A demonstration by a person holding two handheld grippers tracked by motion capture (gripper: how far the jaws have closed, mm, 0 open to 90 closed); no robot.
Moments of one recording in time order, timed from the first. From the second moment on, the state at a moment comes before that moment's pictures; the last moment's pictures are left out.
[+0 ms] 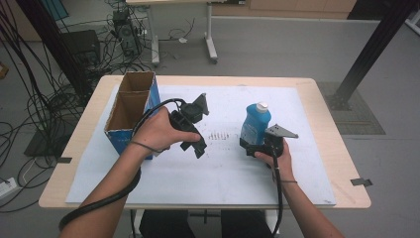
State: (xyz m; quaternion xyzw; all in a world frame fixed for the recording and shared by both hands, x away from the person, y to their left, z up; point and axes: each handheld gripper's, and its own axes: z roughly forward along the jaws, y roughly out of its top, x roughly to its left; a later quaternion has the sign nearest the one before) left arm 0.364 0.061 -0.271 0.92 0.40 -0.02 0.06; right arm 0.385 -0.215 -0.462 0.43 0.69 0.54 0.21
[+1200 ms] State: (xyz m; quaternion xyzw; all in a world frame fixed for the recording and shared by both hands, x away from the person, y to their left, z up) left arm 0.363 0.060 -0.272 0.92 0.40 -0.02 0.06; right arm 0.388 -0.217 -0.462 0.43 0.67 0.55 0.23
